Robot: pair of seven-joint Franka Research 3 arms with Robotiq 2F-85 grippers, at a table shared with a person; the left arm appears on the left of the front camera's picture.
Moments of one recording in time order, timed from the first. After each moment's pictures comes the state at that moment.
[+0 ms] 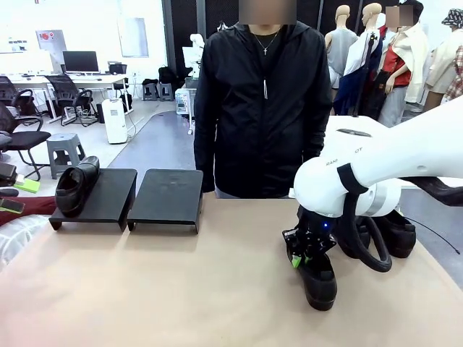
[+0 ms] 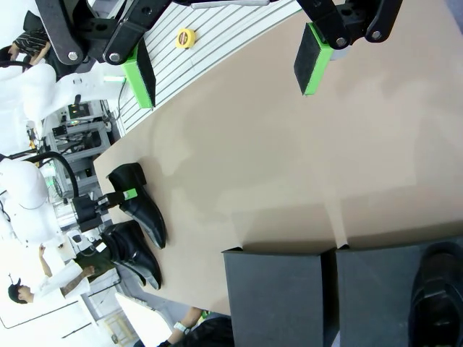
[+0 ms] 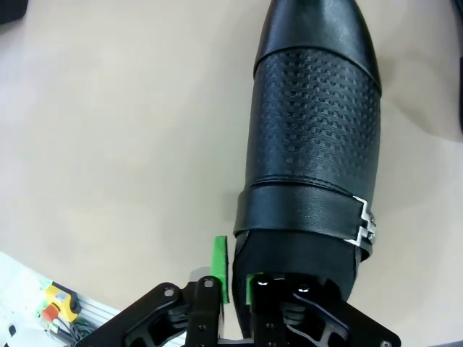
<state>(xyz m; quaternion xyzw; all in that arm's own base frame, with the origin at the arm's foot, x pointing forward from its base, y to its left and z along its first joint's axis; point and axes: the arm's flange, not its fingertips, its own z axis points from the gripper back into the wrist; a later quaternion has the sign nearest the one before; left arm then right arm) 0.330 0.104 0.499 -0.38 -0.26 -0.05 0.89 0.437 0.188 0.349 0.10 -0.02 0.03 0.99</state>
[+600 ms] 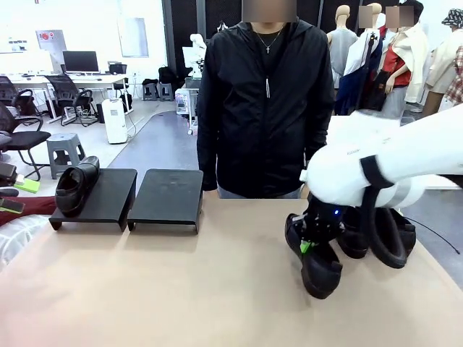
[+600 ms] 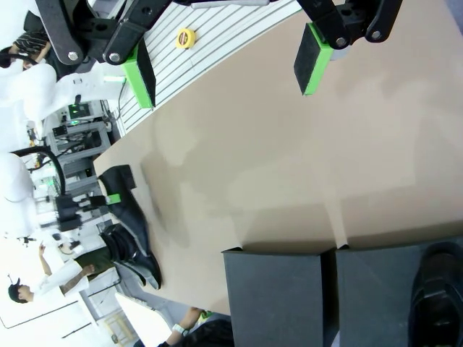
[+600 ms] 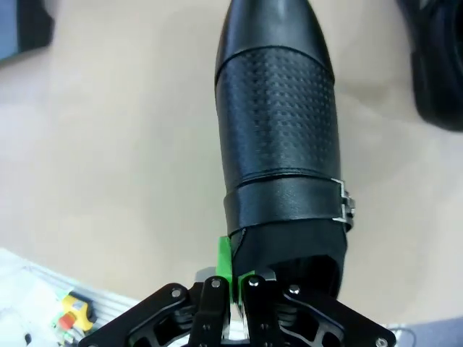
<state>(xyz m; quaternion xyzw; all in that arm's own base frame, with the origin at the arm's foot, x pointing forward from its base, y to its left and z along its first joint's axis) 0.330 0.104 0.499 -0.38 -0.25 -0.05 0.89 0.408 0.176 0.412 0.10 -0.07 0.00 0.99</state>
